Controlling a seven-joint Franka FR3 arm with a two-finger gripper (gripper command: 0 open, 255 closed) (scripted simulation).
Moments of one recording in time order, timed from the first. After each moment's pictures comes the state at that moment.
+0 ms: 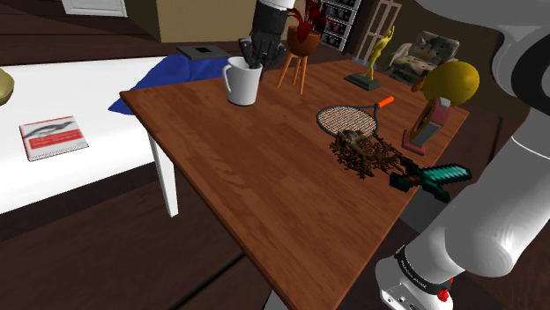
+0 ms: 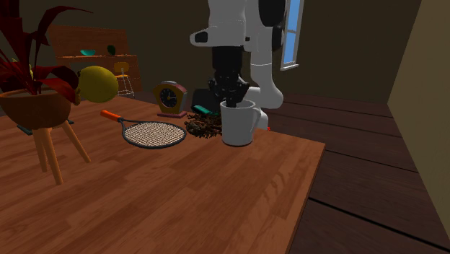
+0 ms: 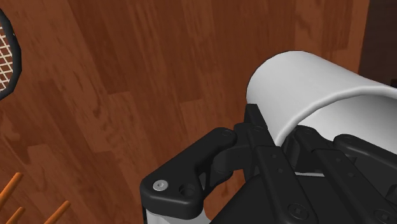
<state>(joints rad) 0.14 0.14 0.24 -1.49 0.00 1.70 0.48</state>
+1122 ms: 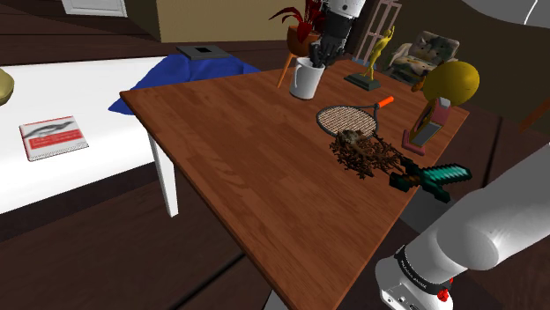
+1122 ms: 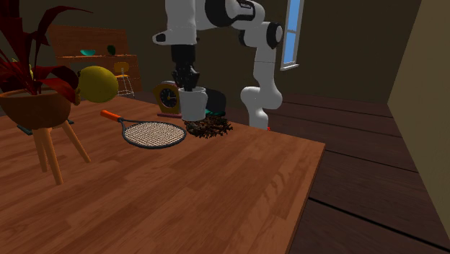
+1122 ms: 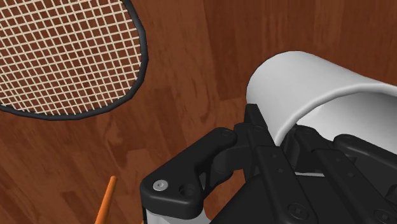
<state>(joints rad) -0.05 -0.09 0.05 -1.75 0.06 1.72 0.10</state>
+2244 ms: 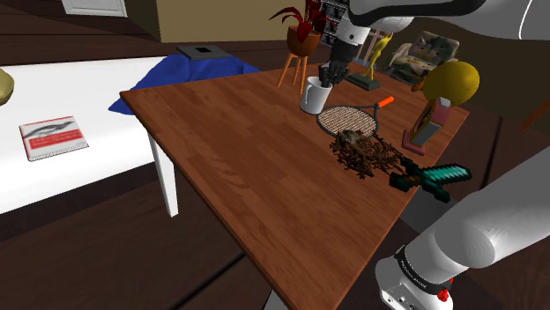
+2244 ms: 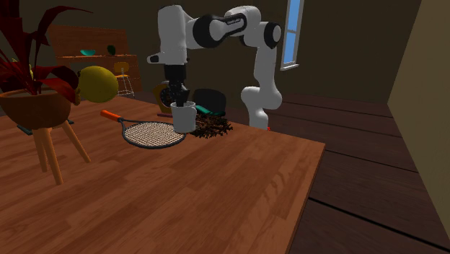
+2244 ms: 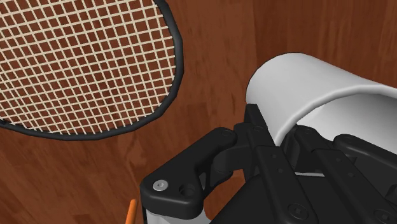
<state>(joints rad) -0.10 -0.11 -0.01 -1.93 0.07 1.87 -0.03</state>
